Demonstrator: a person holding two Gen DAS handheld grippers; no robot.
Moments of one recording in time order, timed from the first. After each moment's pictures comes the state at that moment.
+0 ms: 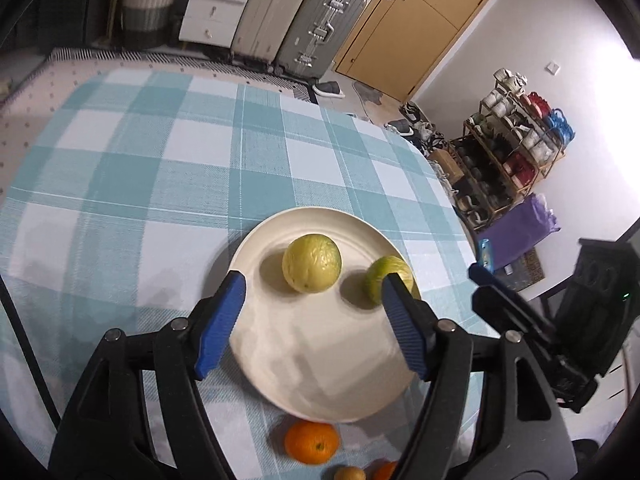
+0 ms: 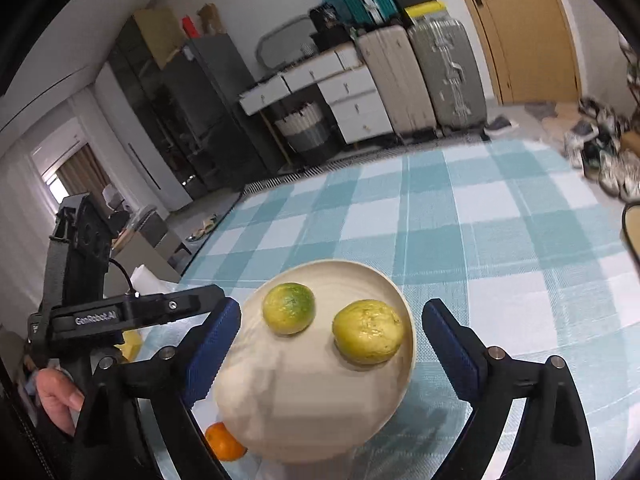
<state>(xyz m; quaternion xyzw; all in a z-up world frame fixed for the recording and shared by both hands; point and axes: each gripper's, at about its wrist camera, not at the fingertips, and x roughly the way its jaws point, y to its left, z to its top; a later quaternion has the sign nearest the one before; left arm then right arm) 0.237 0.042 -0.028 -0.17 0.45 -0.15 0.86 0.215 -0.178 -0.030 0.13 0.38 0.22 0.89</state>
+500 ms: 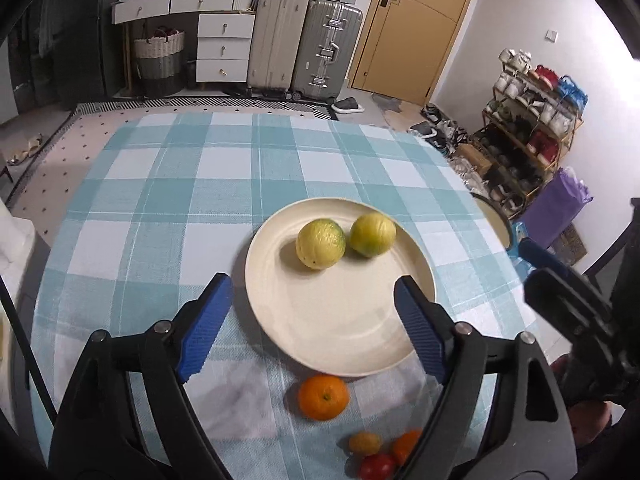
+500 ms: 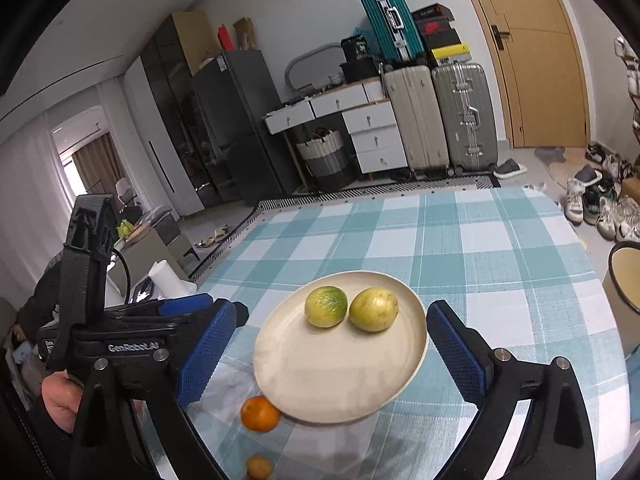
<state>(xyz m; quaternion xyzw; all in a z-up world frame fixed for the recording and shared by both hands) 0.167 0.019 0.004 -0.07 0.42 -0.10 0.90 0.148 -0.176 0.013 0.10 0.32 0.24 0.91</state>
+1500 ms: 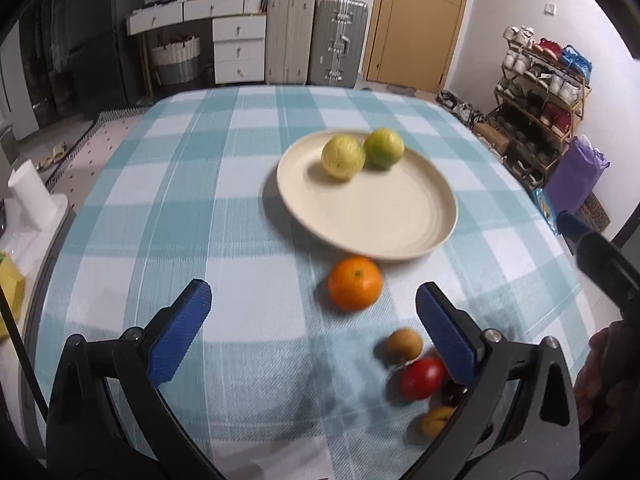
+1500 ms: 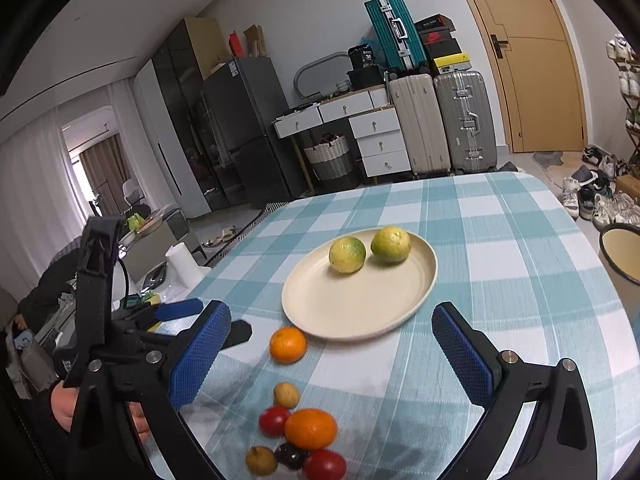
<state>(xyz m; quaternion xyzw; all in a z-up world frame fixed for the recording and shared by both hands) 0.076 0.032 -0.045 -0.03 0.42 -0.07 0.90 0.057 -0.177 -0.008 0.10 0.30 0.24 0.92</state>
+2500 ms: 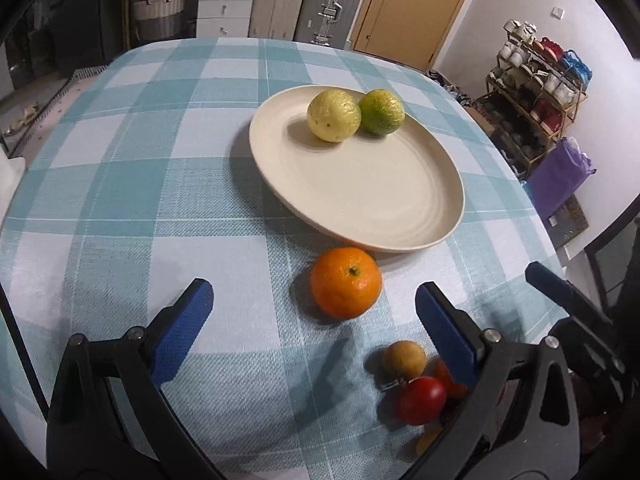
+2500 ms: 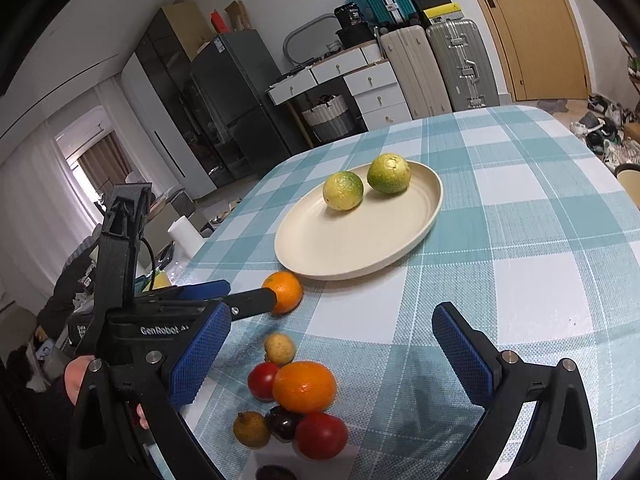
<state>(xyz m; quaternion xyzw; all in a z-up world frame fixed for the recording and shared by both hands) 0.123 0.025 -0.085 -0.08 0.48 -0.12 0.87 0.063 -0.179 -0.059 0.14 0.38 0.25 0.88</state>
